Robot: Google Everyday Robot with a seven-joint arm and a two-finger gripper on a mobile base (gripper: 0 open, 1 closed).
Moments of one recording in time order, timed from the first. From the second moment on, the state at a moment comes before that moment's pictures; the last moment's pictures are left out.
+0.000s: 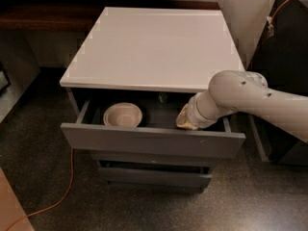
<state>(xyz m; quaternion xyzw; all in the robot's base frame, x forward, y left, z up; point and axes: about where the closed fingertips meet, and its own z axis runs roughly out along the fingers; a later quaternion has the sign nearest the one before) 0.583 -0.118 0.703 -0.65 0.71 0.01 0.27</state>
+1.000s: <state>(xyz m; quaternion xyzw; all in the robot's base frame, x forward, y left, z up) 0.591 -0.109 0.666 -0.66 0.71 0.02 0.25</state>
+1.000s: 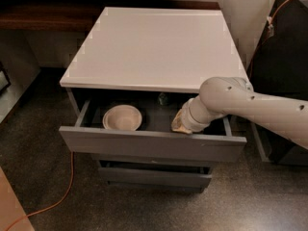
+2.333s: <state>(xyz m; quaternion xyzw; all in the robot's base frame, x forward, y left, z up) 0.529 -0.095 0.663 -0.64 0.72 0.04 0.24</state>
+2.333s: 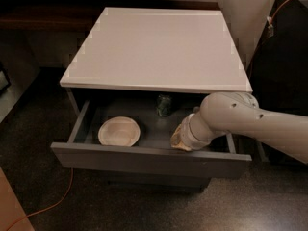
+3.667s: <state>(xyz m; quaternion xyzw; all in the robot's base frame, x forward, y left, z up) 0.457 -0.092 0.662 -0.62 0.75 0.06 0.21</state>
